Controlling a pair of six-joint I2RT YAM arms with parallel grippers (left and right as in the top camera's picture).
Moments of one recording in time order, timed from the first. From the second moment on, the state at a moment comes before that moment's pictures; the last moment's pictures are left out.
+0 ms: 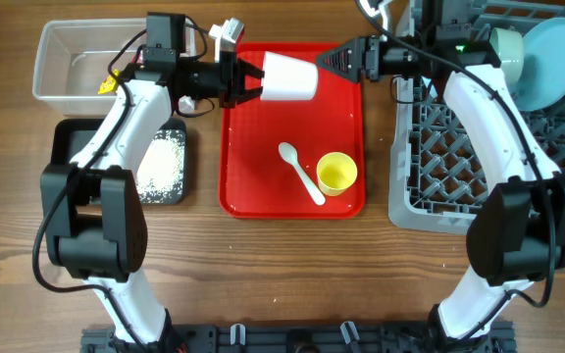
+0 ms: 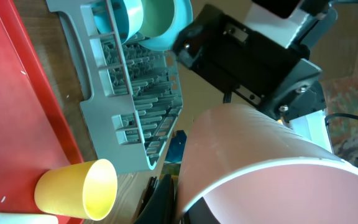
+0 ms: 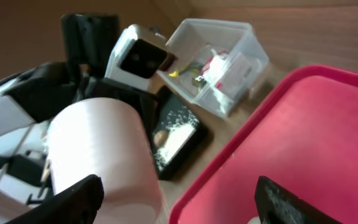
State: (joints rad) left arm -0.12 1.97 1.49 -0.40 1.38 -0.49; right arm 0.11 1.91 1.62 -0.49 -1.15 0.07
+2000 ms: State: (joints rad) left arm -0.21 1.85 1.49 -0.60 0.36 -0.33; right arm -0.03 1.73 1.38 0.23 -1.20 0.76
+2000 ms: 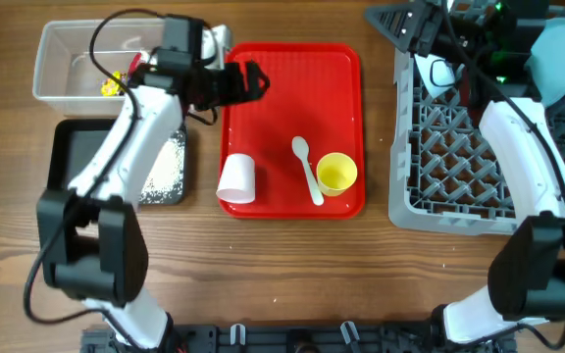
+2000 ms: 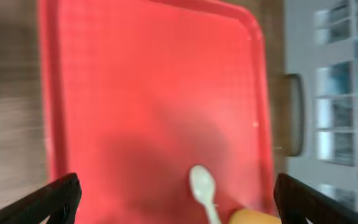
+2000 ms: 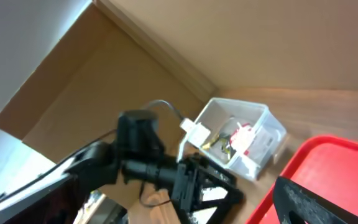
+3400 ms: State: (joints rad) left arm -0.50 1.62 0.90 -0.37 -0.42 -0.57; right arm 0.17 1.41 1.42 -0.79 -0.04 0.31
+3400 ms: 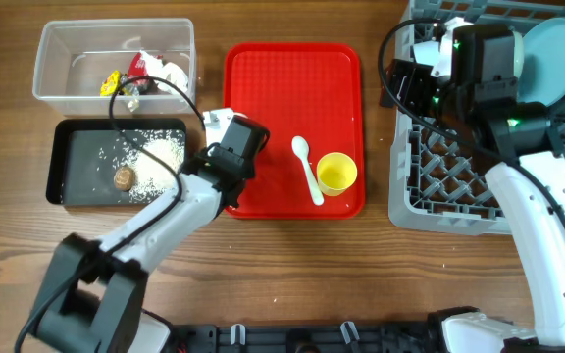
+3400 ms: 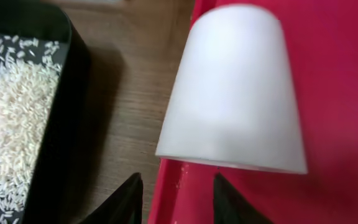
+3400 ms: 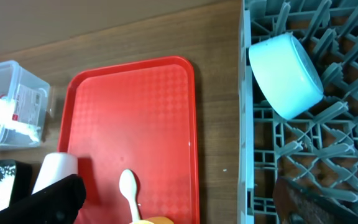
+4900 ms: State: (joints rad) left arm -0.35 1.57 0.91 -0.28 0.00 -1.12; right arm 0.17 1.44 1.42 -0.86 -0.05 0.23
